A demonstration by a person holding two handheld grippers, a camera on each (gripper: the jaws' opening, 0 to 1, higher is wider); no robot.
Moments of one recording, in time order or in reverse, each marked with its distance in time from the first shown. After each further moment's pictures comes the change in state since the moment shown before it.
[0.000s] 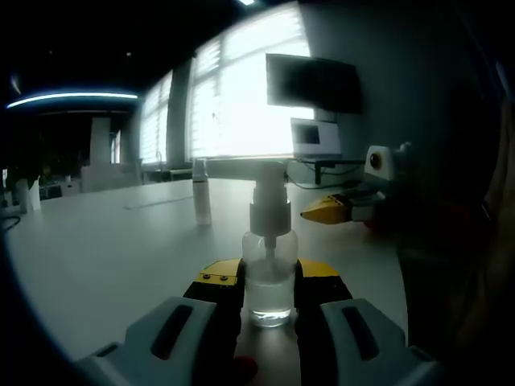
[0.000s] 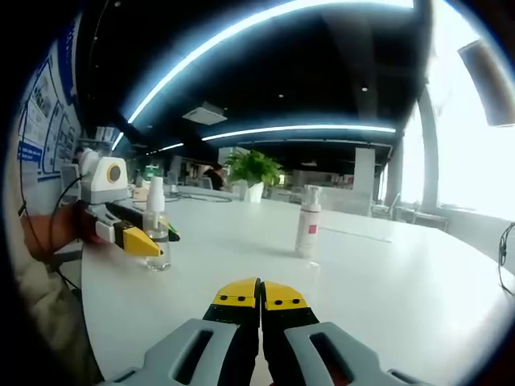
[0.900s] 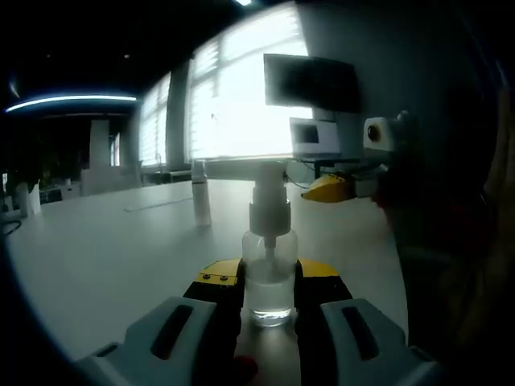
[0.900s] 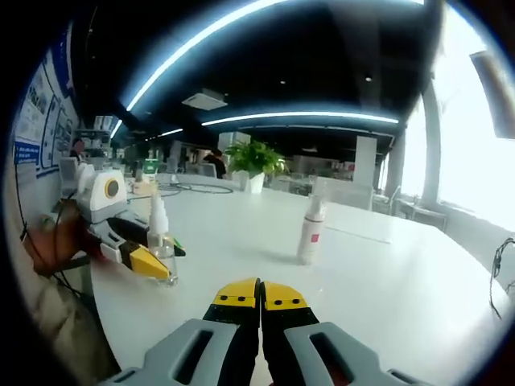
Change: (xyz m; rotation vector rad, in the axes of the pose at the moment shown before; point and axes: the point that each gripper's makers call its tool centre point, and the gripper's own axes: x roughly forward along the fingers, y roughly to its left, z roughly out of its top) left arm -0.001 -0.001 0.001 0.020 -0.002 0.000; right arm -0.001 0.012 0.037 -0.016 0.088 0.011
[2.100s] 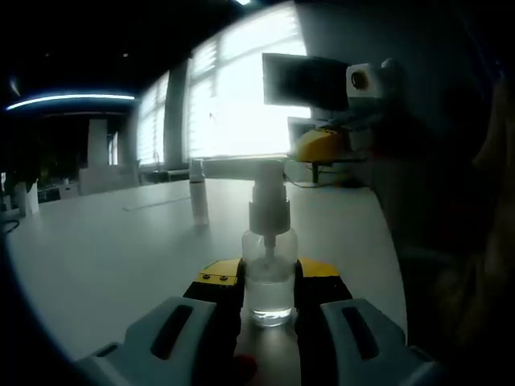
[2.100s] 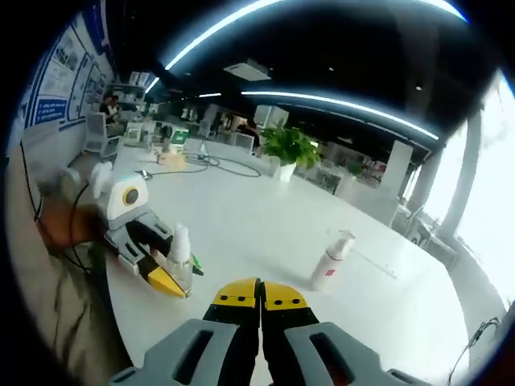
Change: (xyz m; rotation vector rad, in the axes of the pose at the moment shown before) left arm 0.001 -0.003 0.000 -0.005 0.004 -0.013; right arm 0.017 0.023 0.049 -0.236 0.148 0.136
